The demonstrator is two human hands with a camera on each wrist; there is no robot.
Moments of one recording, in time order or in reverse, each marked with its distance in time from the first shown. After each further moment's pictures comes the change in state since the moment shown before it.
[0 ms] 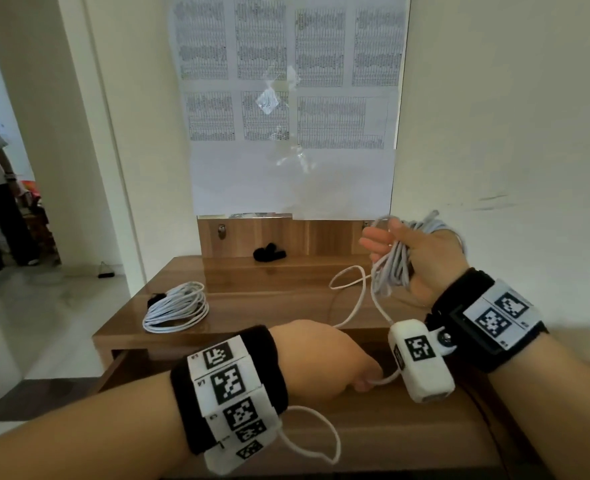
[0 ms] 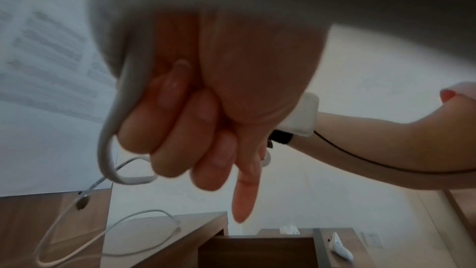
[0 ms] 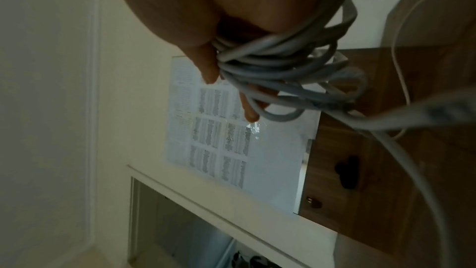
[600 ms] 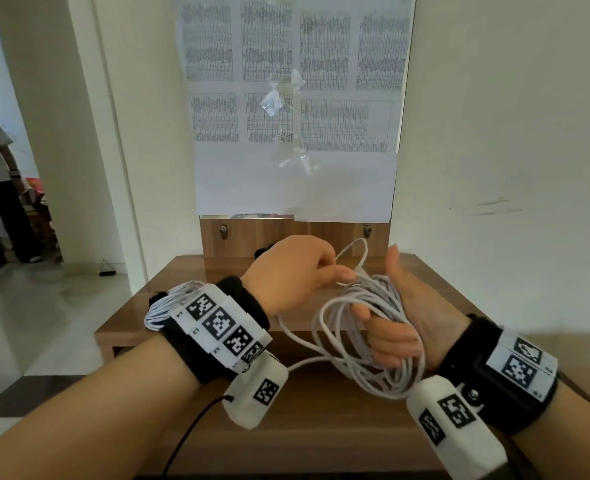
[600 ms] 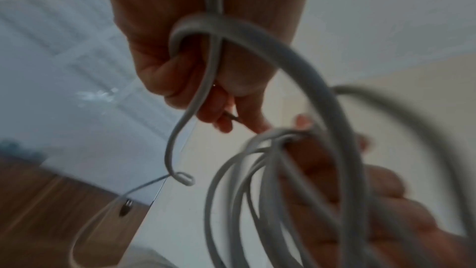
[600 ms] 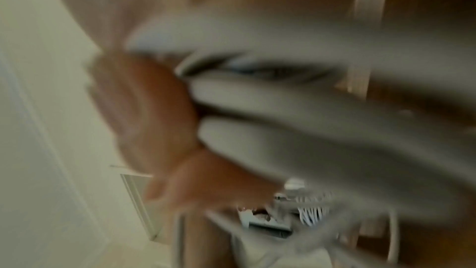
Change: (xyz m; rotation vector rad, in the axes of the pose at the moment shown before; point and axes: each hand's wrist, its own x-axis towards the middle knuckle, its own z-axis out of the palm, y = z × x) left_hand 0.002 -0.057 -0.030 -0.372 0.717 -0.227; right_hand -0.050 0.019 -0.003 0.123 -0.824 0.515
